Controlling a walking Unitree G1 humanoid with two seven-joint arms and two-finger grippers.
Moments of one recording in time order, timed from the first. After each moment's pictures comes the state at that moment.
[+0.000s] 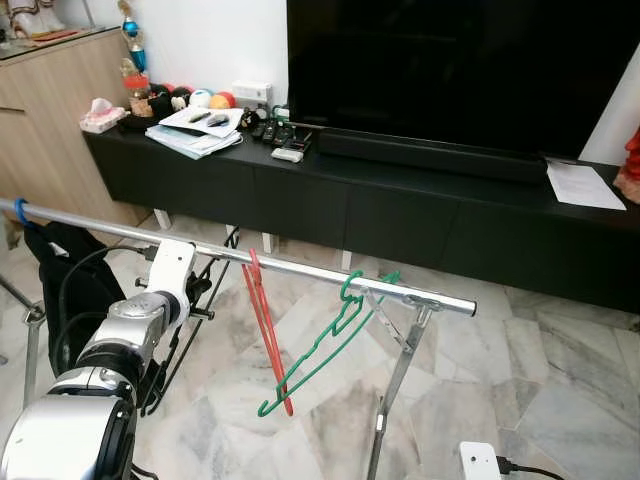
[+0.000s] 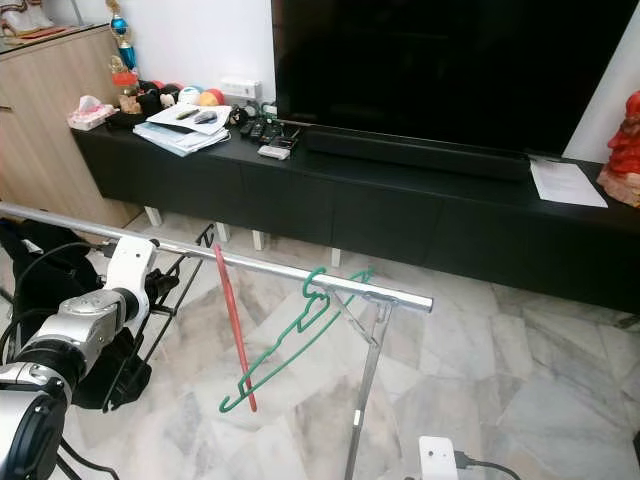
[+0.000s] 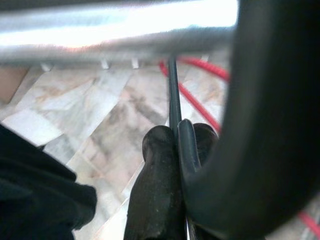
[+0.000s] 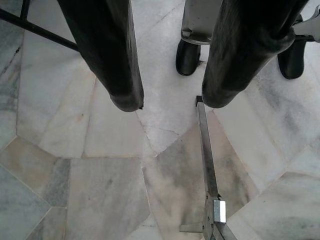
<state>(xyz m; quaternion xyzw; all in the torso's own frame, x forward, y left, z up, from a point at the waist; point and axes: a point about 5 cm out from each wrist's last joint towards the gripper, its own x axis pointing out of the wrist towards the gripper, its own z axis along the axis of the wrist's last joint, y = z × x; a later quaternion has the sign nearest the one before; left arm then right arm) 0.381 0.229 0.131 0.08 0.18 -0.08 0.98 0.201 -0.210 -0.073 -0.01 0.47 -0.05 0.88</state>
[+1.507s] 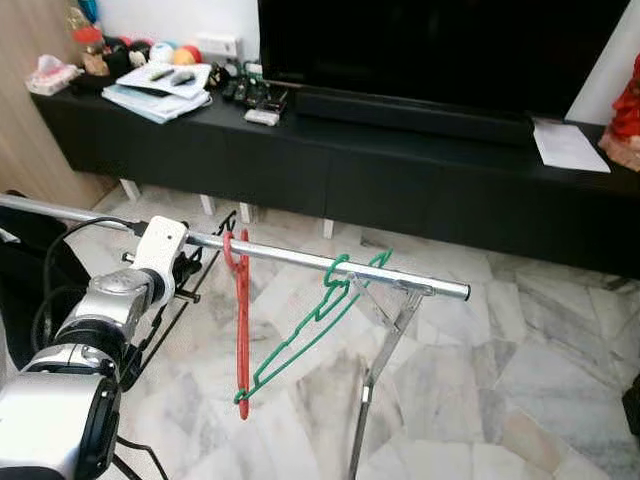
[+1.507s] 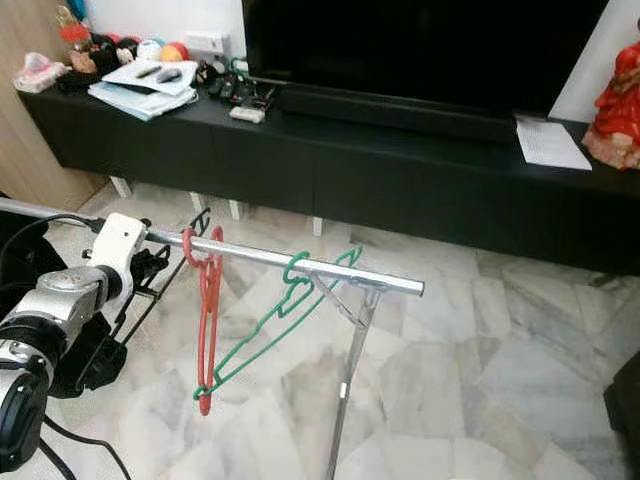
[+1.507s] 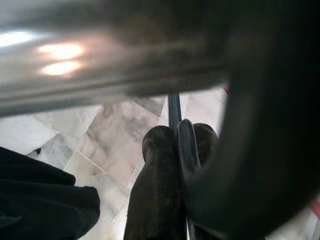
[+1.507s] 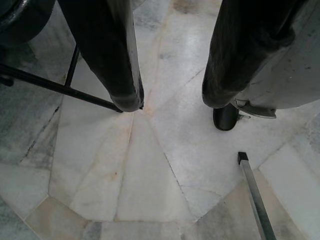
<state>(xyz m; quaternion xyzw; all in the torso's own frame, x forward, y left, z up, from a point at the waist) 0.386 0.249 0.156 0.14 0.18 -0.06 0.97 0.155 -0.246 -0.085 -0.04 0.50 -0.06 0.86</state>
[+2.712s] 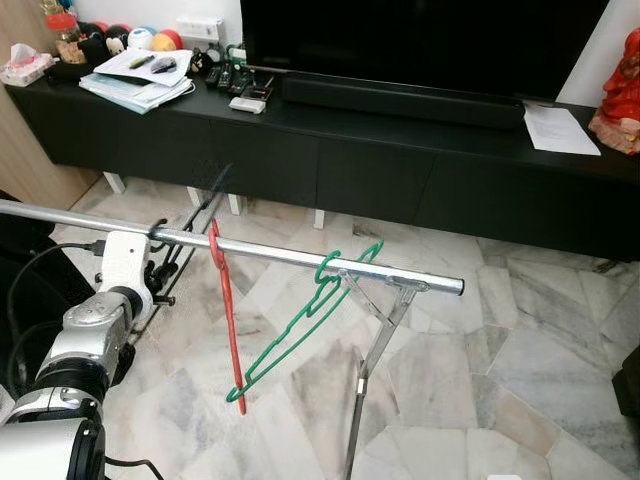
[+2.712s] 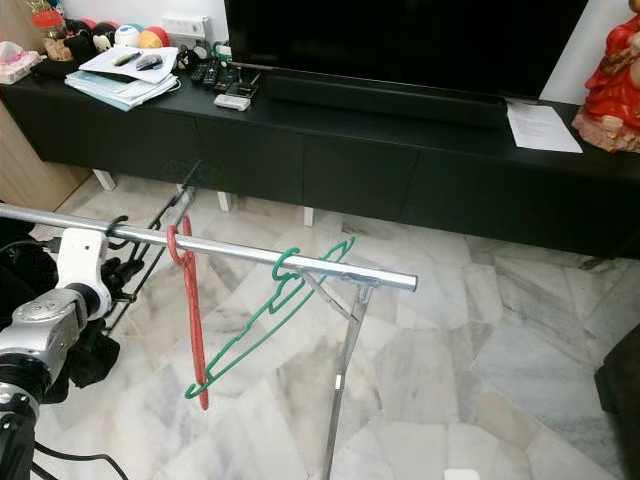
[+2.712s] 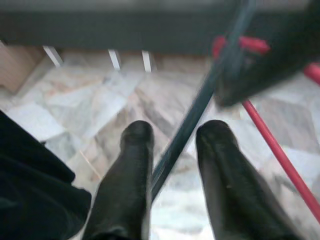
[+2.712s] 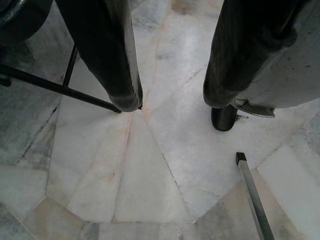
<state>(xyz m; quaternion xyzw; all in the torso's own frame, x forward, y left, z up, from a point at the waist) 0.366 0.278 0.149 0.05 0.08 0.02 1.00 0.164 -0.245 -0.081 -0.05 0.50 -0.05 0.87</state>
